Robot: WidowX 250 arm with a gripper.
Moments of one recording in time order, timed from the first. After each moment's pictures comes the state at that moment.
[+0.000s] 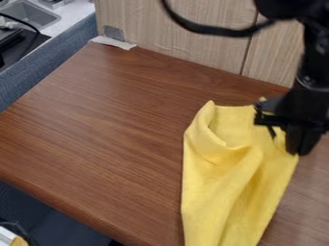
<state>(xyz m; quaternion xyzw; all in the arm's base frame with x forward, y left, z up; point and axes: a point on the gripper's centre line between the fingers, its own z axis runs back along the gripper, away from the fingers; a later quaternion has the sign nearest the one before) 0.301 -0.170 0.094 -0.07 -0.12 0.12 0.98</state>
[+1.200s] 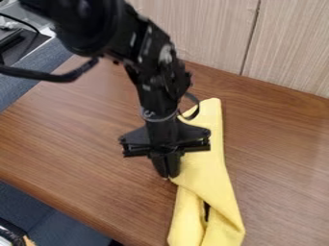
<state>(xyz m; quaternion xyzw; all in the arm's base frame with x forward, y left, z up) 0.242 -0.039 0.032 -0.05 -0.08 0.23 0.97</state>
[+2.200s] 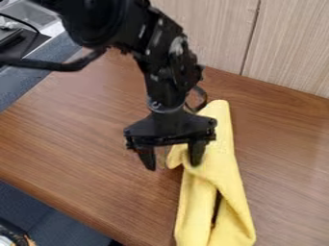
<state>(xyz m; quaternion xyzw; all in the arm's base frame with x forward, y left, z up) 0.246 -0.044 0.053 -0.04 -0.09 0.26 0.96</state>
